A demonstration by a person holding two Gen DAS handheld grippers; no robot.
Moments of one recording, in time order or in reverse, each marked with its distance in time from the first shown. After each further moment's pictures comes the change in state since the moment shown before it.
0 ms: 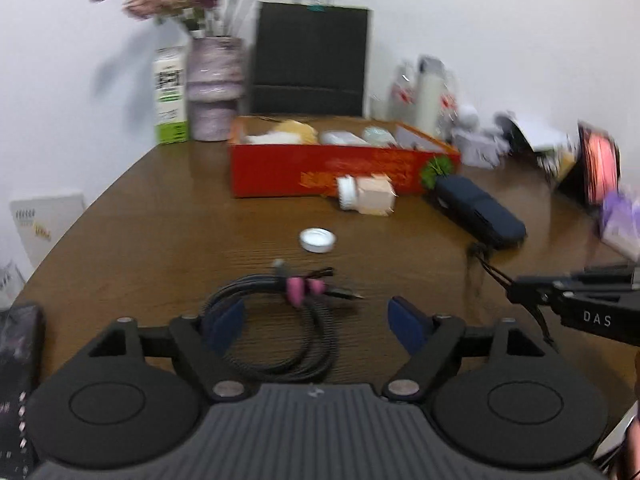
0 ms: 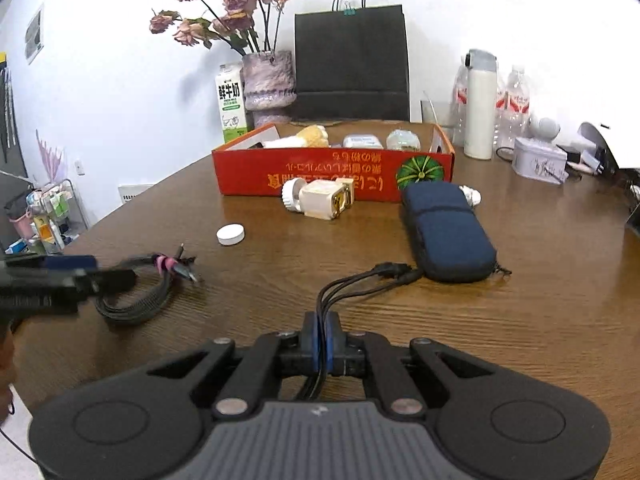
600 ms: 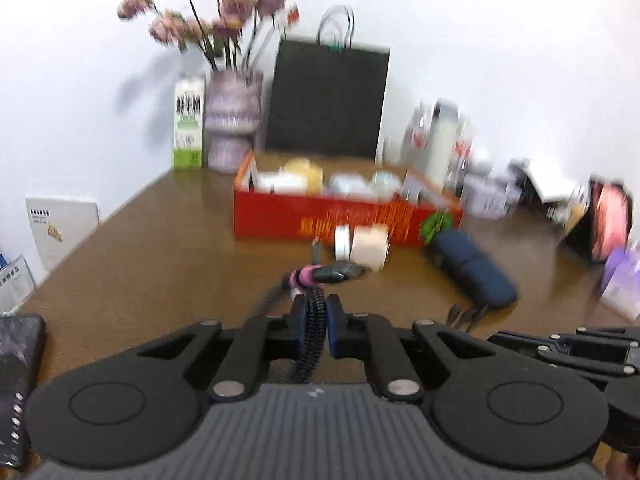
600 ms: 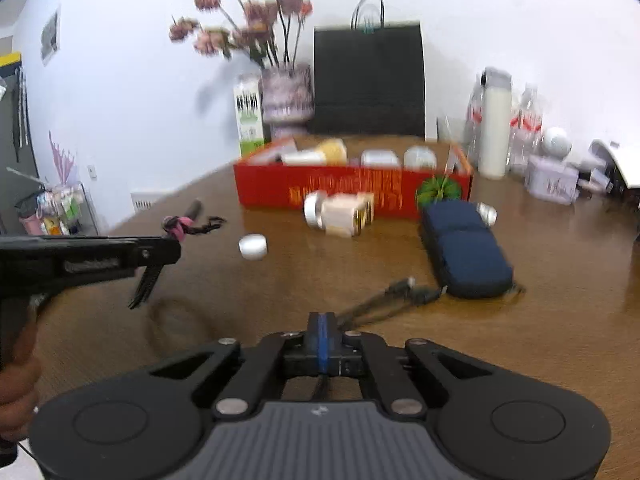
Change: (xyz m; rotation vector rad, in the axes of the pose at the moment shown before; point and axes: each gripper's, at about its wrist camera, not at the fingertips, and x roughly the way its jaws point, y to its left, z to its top) left arm -0.033 -0.006 0.025 -0.132 -0.131 0.041; right arm -0.014 0.015 0.003 -0.037 -0.074 0.029
